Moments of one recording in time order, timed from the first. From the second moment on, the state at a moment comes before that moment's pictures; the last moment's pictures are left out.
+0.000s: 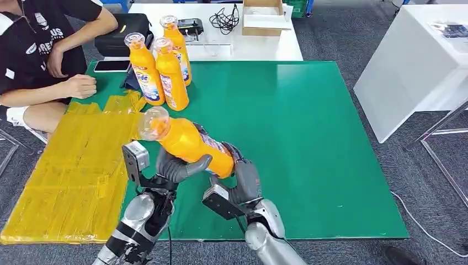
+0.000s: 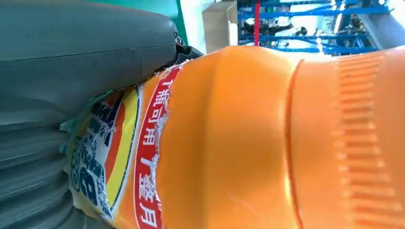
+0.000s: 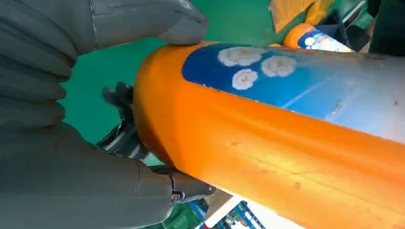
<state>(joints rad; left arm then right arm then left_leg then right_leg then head) -0.22 -0.10 -0.37 -1.44 0.20 0.04 -0.42 -0.31 0.28 0.62 -0.89 0.55 -0.50 -0.34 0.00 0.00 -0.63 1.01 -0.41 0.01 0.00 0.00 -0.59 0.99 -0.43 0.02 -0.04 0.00</state>
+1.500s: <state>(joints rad) -0.69 0.24 -0.31 -0.62 -1.46 0.10 0.23 0.06 0.12 0.32 -1.76 0.61 -0.50 -0.36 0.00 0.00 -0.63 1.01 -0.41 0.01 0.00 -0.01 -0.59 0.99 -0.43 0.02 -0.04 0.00</state>
